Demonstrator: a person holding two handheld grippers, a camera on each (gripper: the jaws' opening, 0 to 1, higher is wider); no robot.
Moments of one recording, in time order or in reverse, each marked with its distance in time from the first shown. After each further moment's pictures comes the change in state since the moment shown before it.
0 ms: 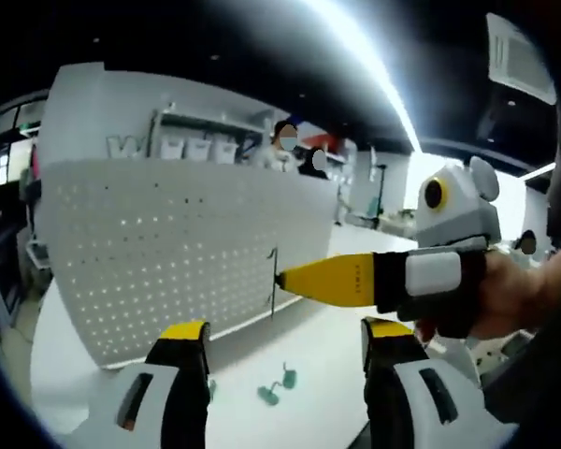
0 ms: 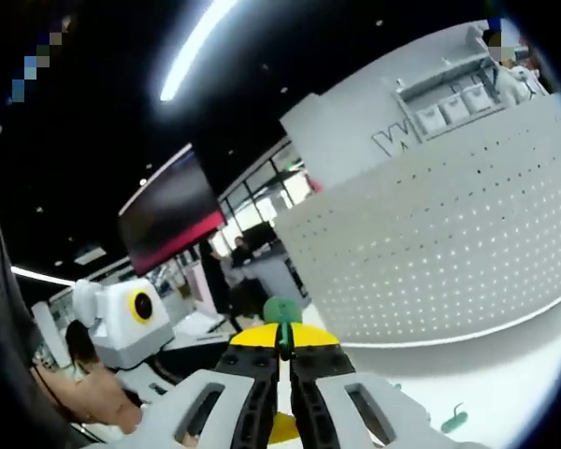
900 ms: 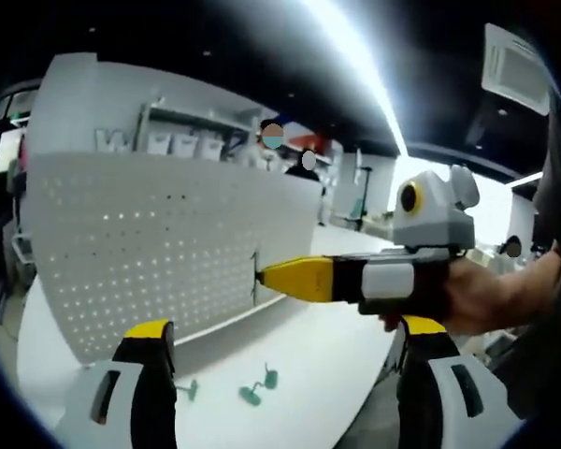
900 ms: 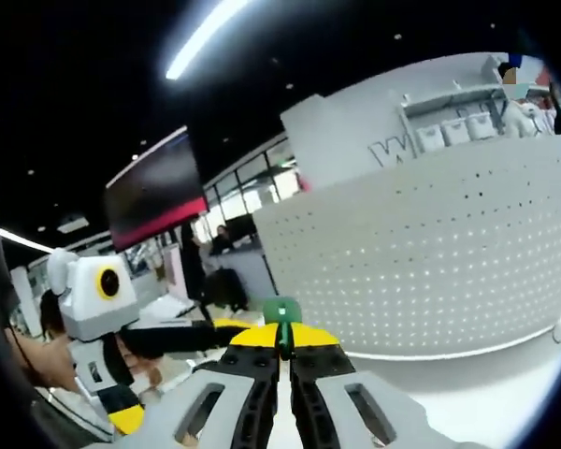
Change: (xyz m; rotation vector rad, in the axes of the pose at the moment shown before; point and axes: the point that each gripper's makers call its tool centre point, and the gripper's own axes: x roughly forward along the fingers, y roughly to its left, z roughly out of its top) left arm 0.001 -0.012 0.000 -0.029 -0.001 -0.074; right arm -0.001 -0.035 0.002 -0.170 0.014 -0.106
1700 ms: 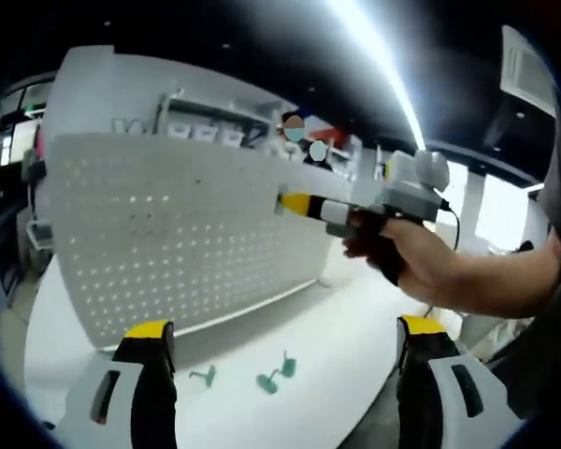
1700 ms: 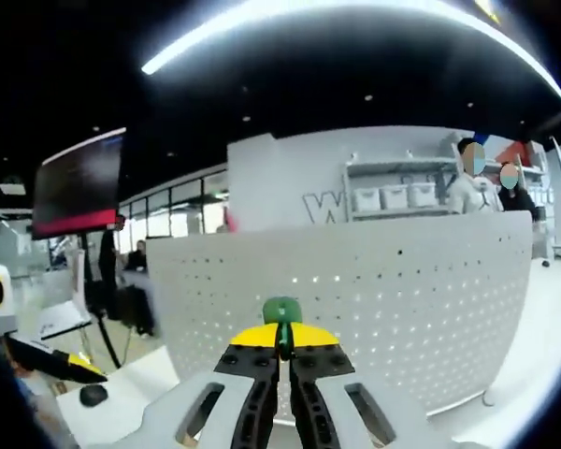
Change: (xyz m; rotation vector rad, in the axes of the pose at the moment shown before) left arm -0.008 0.027 -0.014 -0.035 0.035 0.080; right arm 0.031 -0.125 0.062 -0.179 -0.177 -0.373
